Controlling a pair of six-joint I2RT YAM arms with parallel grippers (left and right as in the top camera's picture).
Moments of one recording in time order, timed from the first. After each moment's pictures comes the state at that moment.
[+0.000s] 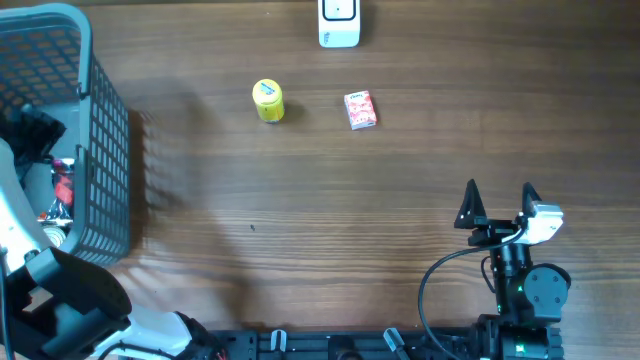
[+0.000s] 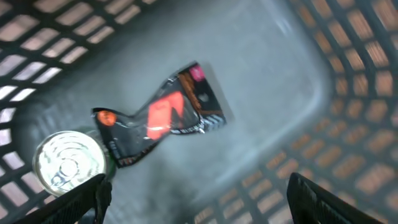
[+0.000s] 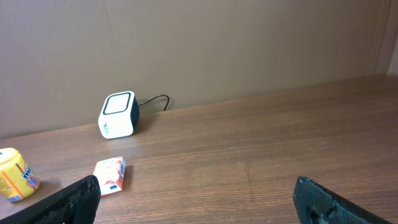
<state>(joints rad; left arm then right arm) 0.62 1.72 1.64 -1.11 -0.07 -0.38 -0.08 0.02 0.01 0.00 -0.08 0.18</state>
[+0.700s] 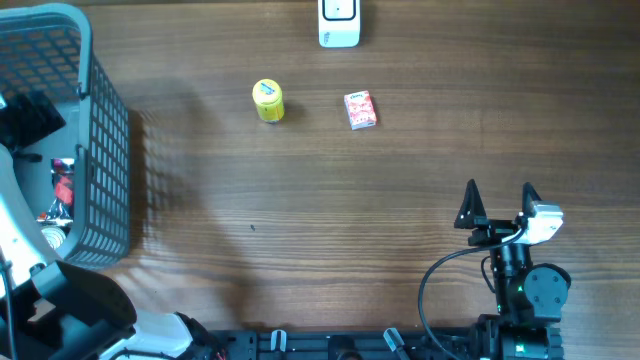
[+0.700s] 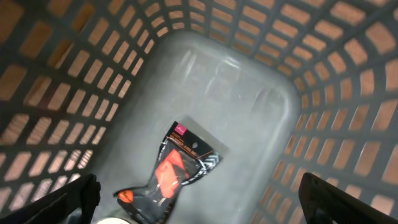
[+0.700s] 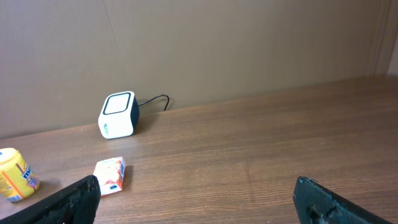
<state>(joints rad) 0.62 1.68 1.64 -0.95 -0.02 0.07 -0.08 0.02 0.01 0.00 -0.08 0.18</state>
